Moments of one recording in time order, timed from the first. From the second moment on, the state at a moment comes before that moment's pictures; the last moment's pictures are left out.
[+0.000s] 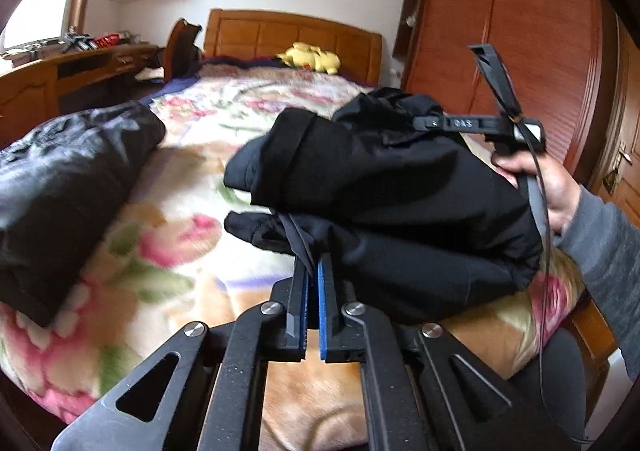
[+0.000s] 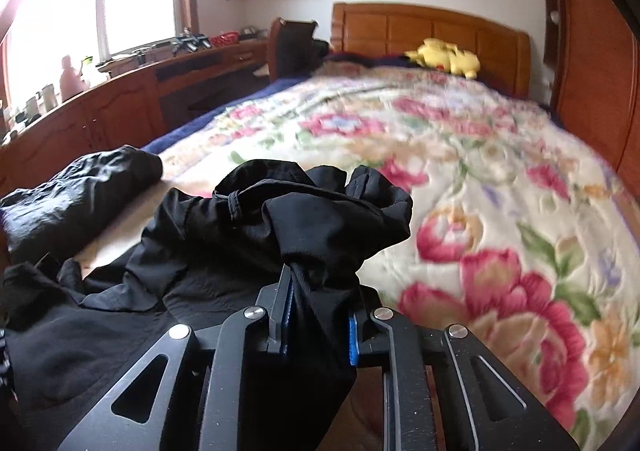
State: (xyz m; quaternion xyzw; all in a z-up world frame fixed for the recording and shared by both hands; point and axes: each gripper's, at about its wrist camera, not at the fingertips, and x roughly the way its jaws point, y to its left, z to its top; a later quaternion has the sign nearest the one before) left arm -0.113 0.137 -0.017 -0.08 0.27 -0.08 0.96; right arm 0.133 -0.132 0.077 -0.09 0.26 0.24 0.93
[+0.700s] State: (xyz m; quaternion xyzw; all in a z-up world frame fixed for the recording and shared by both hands) left arm -0.106 0.310 0.075 -0.02 0.16 0.07 0.98; right arm 0.108 0.048 0.161 -0.17 0.18 0.29 0.93
